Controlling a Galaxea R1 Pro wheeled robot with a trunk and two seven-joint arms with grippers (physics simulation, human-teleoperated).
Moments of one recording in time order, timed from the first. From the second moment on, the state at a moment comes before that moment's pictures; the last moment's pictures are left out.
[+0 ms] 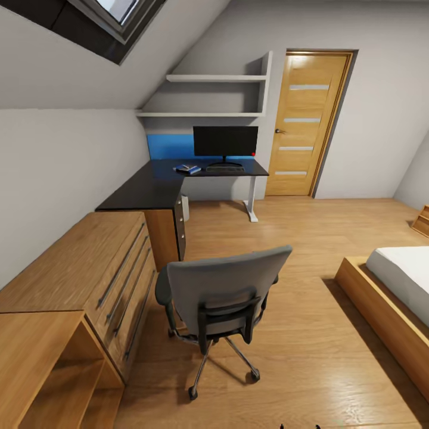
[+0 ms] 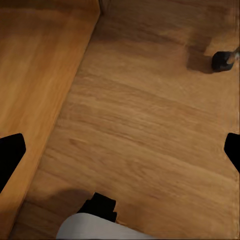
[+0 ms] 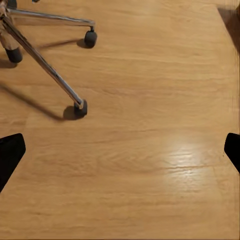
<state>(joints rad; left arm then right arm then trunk) -0.19 -0.02 -0.81 -0.18 1.05 -0.49 0.29 -0.25 0.02 0.28 -0.17 -0.08 -0.62 -0.33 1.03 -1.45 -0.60</state>
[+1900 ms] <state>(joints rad) -0.75 -0.05 -0.76 -0.24 1.07 -0.05 0.33 -0.81 0.00 0.27 -0.10 -0.21 -0.23 -0.26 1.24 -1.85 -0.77</state>
